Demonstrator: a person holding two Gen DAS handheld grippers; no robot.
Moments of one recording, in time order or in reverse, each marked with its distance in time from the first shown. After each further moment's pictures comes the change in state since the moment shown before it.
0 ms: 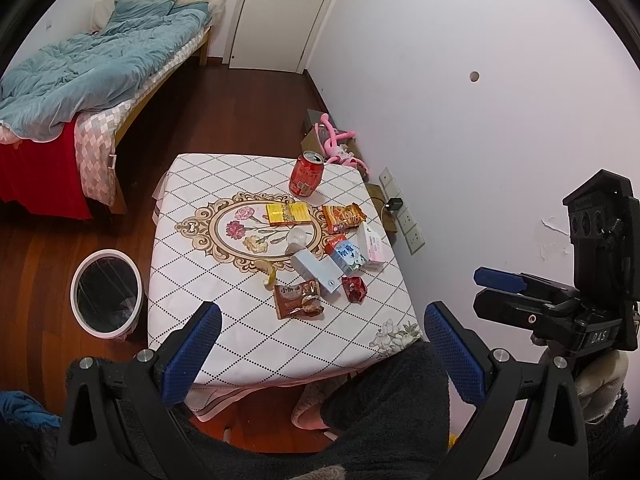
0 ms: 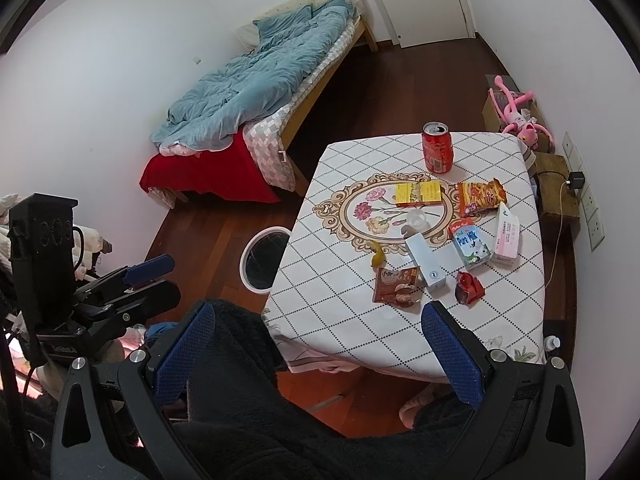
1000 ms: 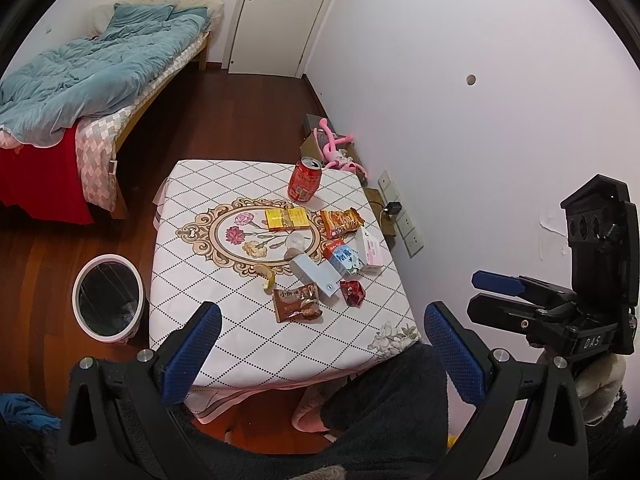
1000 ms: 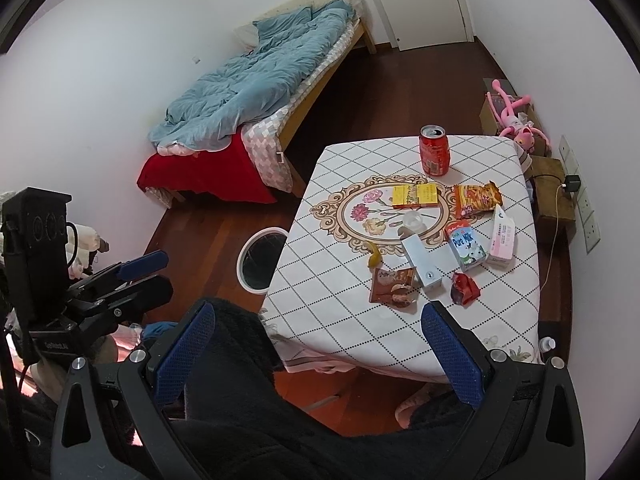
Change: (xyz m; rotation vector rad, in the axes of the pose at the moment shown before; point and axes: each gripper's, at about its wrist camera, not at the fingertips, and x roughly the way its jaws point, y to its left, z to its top) left arm -0.005 -0.003 0.001 0.016 -0.006 0.006; right arm -0.010 -0.001 -0.002 -0.008 -0.006 -0.014
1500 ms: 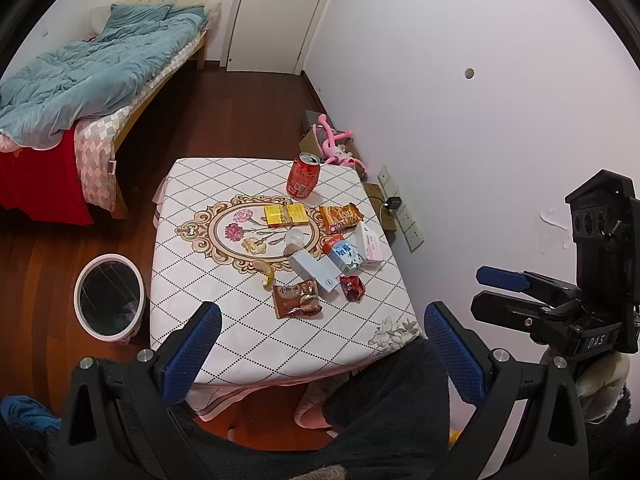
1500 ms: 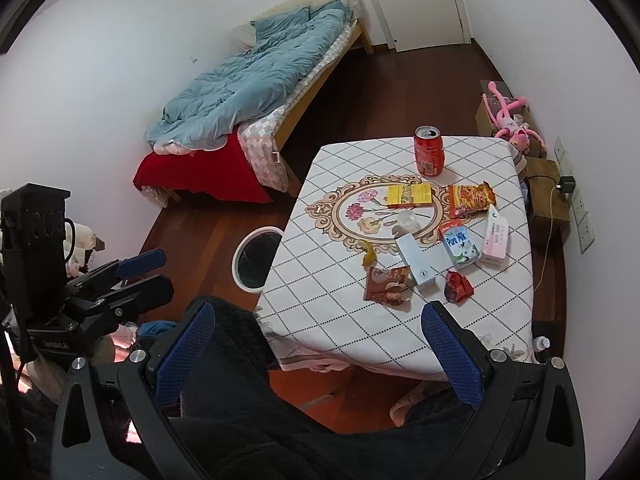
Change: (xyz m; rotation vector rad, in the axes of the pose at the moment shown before) left arm 0.001 -0.002 -0.001 0.006 0.010 0.003; right arm -0.006 0.000 0.001 0.001 -0.001 -0.012
